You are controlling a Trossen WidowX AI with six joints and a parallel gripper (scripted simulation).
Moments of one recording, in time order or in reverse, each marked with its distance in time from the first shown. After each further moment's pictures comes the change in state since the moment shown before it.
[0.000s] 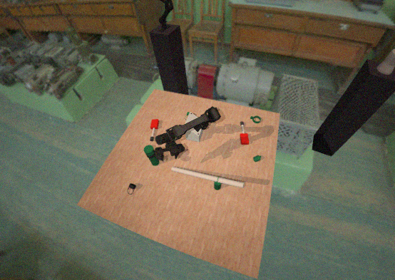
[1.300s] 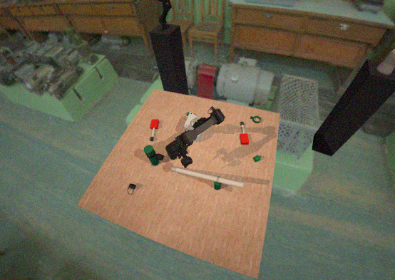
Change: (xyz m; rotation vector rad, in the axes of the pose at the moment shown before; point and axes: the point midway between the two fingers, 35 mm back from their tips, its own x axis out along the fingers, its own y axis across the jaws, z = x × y) arm -0.009 0.056 0.076 1.588 0.239 0.061
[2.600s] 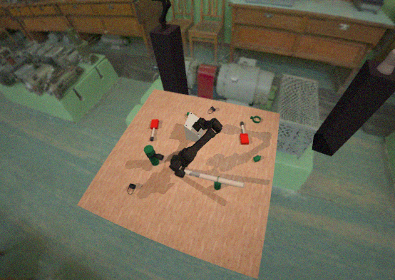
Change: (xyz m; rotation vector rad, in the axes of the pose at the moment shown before) arm 0.094 -0.008 -0.025 0.874 0.078 -0.286
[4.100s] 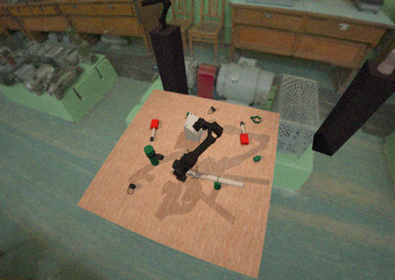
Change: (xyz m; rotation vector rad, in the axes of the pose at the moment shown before) arm 0.066 -0.001 -0.003 -0.003 0.005 -0.002
